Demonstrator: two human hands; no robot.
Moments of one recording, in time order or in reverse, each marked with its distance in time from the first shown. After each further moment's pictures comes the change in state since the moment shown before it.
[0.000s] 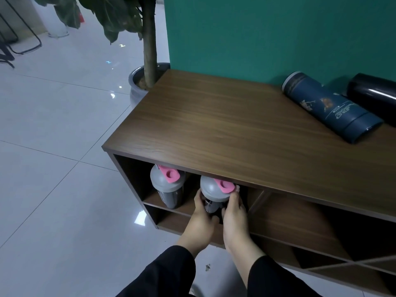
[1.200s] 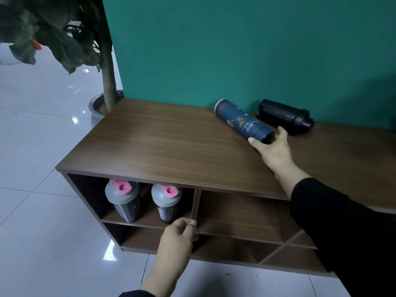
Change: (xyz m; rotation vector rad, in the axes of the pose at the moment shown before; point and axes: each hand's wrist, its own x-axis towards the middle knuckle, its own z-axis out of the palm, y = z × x) left_hand -0.108 0.082 0.059 -0.108 0.108 -0.089; right_hand 0.043 -0.226 -0.194 -0.540 0.352 -0.539
